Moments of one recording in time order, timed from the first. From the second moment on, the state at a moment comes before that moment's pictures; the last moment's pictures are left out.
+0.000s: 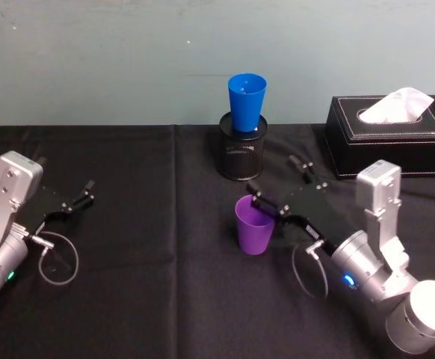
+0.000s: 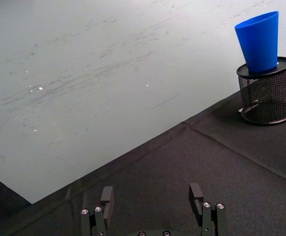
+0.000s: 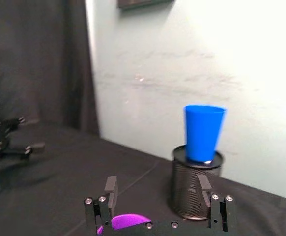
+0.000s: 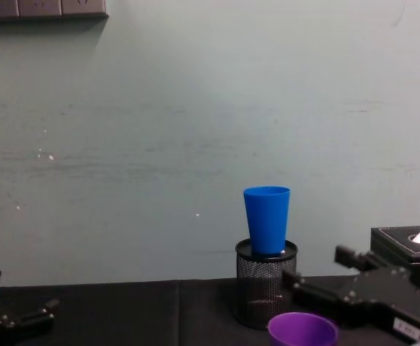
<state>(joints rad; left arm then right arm) -0.20 0.60 0.45 -1.41 -0.25 -0.12 0.03 0.18 0.26 -0.31 -1.33 0.26 -0.31 0.38</state>
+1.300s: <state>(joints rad) -0.20 0.60 0.45 -1.41 -0.25 -0.12 0.03 0.14 0.17 -0.20 -1.35 0.02 -0.04 0.01</state>
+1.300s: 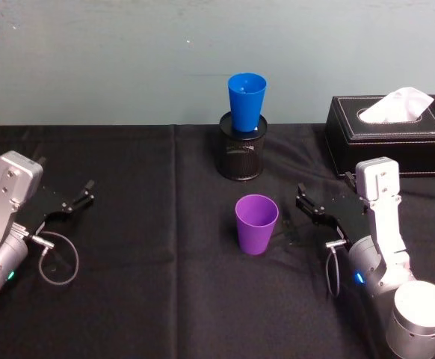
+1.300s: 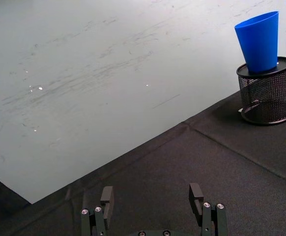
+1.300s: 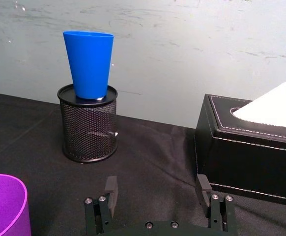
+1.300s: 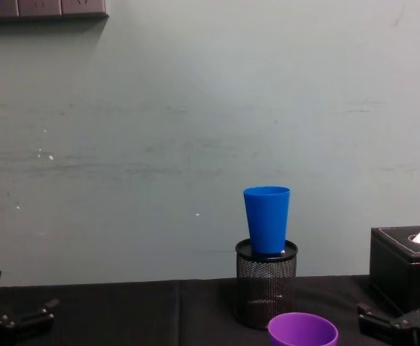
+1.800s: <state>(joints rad) -0.20 0.60 0.45 -1.41 -0.25 -0.12 0.03 0.14 0.17 -0.20 -1.35 0.02 -0.04 0.01</state>
